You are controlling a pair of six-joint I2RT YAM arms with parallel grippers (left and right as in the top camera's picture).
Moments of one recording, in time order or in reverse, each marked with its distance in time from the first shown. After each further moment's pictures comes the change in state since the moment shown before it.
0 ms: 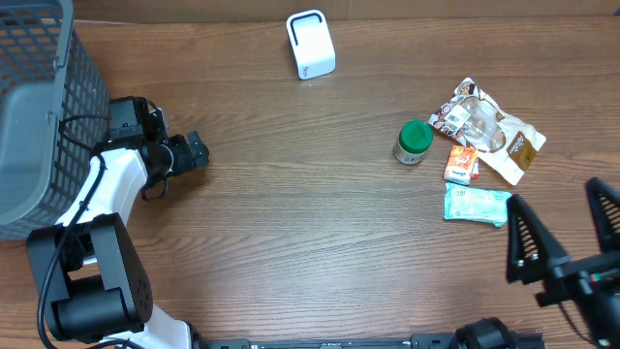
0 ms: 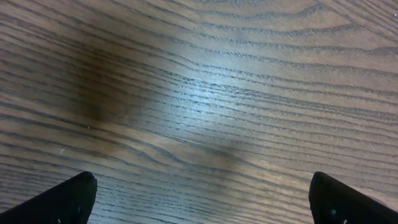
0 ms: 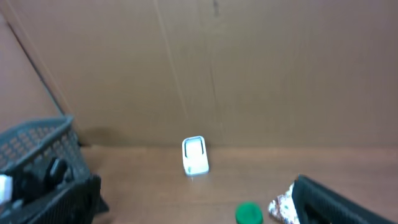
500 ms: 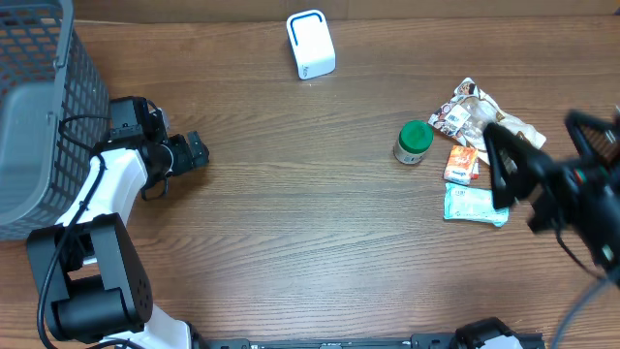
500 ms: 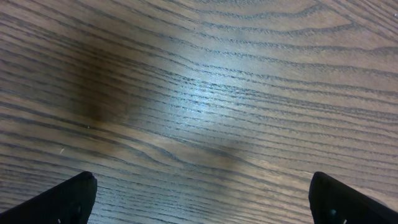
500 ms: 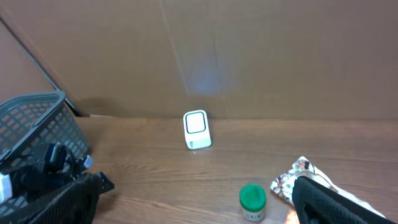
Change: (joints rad) left arm 0.000 0.000 0.000 0.000 0.000 0.000; right arm 0.001 0.468 0.586 -0.377 -0.028 0.012
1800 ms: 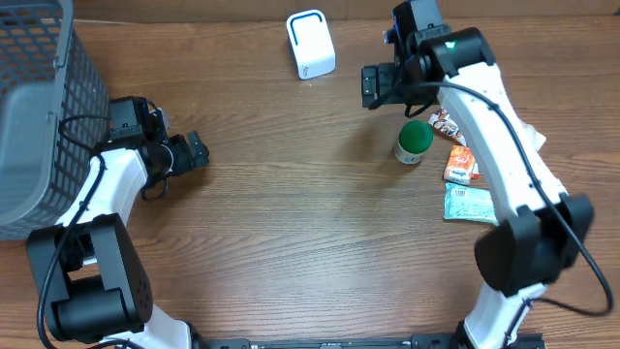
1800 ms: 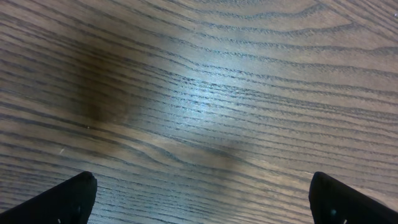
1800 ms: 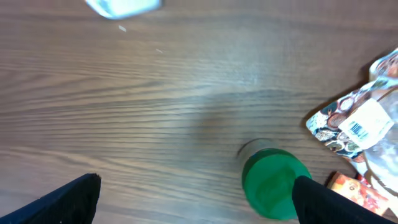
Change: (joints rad) left arm 0.000 0.000 0.000 0.000 0.000 0.000; right arm -0.003 0.924 0.000 0.087 -0.017 0.000
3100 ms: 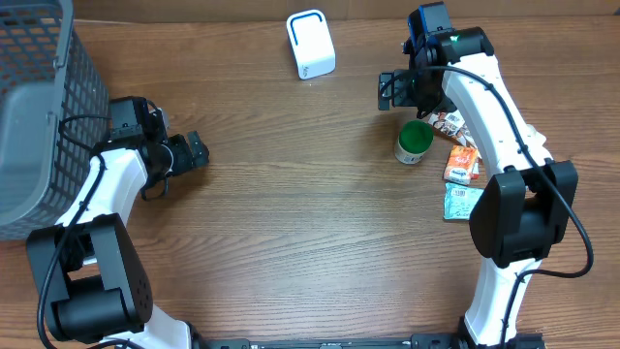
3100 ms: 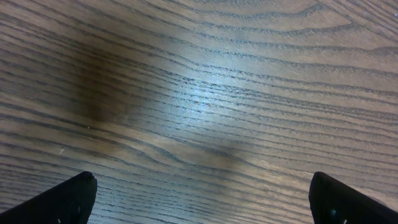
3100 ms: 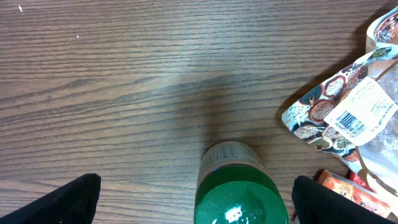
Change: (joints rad) left arm 0.000 0.000 0.000 0.000 0.000 0.000; right arm -0.100 0.182 0.000 -0.003 0.007 0.000
